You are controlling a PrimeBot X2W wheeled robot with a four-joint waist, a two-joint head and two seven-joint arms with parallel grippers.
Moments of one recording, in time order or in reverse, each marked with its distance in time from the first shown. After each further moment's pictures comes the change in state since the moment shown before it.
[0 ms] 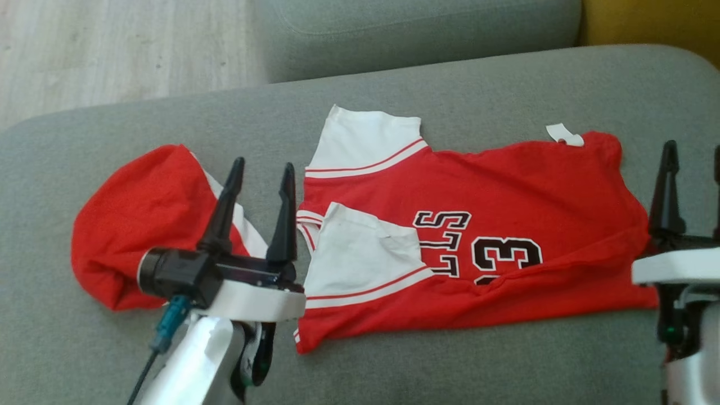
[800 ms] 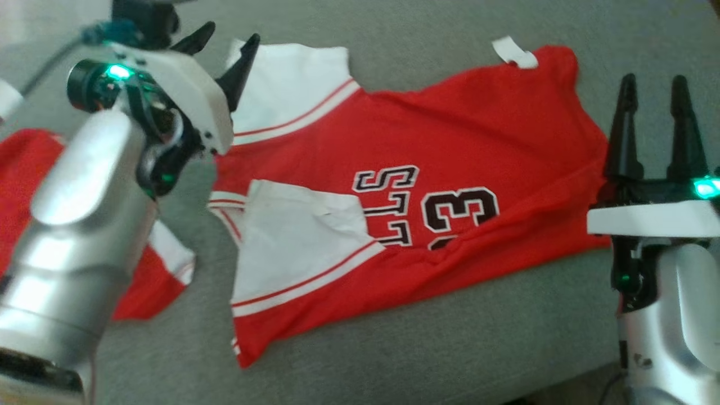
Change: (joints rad) left arm -0.651 0.144 -0.094 0.468 -0.223 -0.284 0.585; right arm -0.156 0.041 0.127 0.024 0.045 0.000 -0.078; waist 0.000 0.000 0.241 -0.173
